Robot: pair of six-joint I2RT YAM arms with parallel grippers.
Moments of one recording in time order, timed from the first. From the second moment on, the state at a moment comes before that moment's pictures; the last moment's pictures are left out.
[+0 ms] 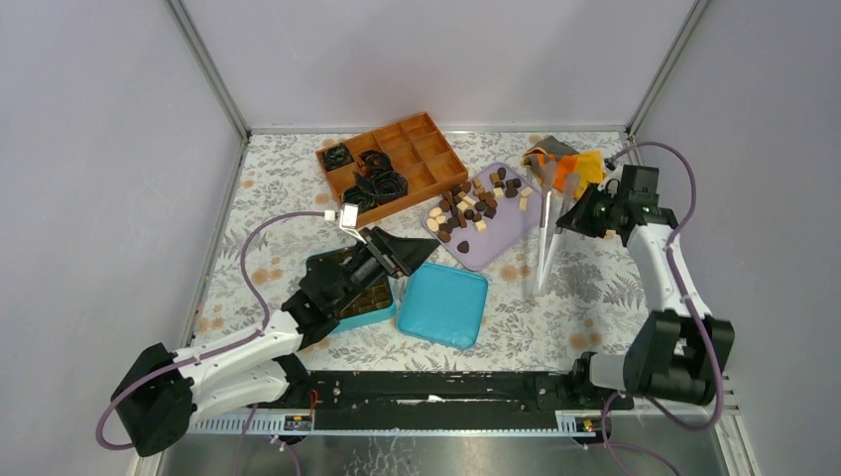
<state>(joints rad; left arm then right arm) -0.82 0.94 0.40 0.65 -0.05 -0.97 -0.16 1.35 1.01 -0.57 -0.34 0.37</state>
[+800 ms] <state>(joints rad) -0.91 1.46 0.78 0.96 0.25 -0.91 0.13 1.27 1.22 -0.74 -1.15 -0.13</state>
